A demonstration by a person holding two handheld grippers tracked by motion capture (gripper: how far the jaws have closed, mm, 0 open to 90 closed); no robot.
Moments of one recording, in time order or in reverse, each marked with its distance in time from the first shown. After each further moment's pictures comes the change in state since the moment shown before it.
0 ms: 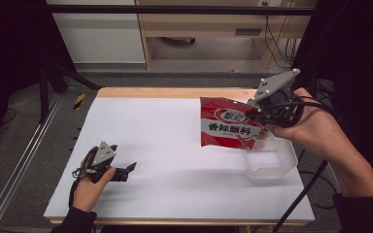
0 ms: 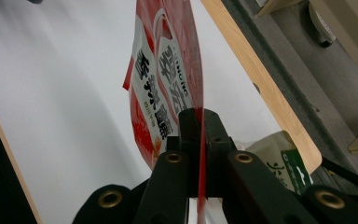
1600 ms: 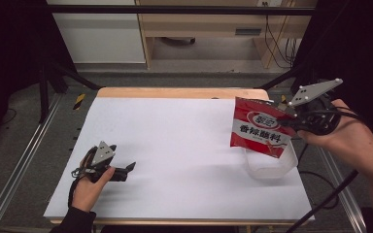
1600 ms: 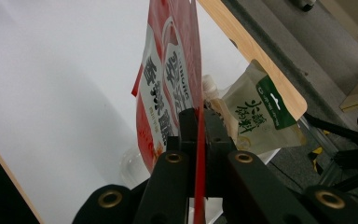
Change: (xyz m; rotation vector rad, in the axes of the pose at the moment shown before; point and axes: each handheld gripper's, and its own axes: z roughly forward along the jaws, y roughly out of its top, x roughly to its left) left arm 0.002 -0.001 0.000 0.008 -0.001 0.002; right arm -0.026 -0.069 -0.018 0.037 -0.061 0.129
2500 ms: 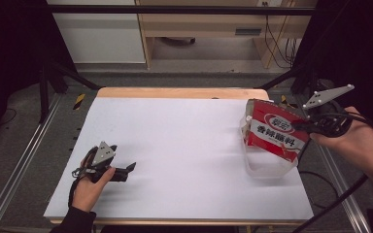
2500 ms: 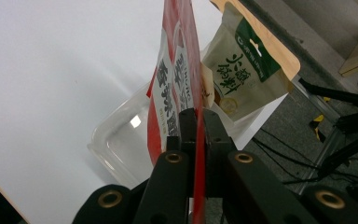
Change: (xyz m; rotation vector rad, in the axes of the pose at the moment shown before) left arm -0.001 0.000 0.001 0.001 -0.005 0.002; right arm -0.029 -0.042 0.014 0.061 -0.027 0.105
